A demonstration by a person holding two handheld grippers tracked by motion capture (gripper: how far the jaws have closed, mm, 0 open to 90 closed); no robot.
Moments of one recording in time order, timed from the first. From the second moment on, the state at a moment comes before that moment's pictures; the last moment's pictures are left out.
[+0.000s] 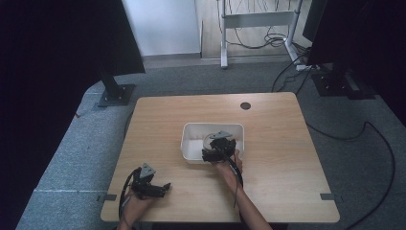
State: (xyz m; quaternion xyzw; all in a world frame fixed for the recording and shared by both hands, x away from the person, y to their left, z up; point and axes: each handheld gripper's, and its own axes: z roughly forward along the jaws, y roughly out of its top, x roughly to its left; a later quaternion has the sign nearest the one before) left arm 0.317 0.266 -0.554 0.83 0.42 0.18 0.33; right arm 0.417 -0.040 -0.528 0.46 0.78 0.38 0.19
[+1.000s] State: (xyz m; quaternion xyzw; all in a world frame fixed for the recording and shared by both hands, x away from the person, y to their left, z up) left arm 0.317 0.266 -0.554 0.83 0.42 0.18 0.33; right arm 0.402 -0.049 -0.511 0.42 0.79 0.39 0.20
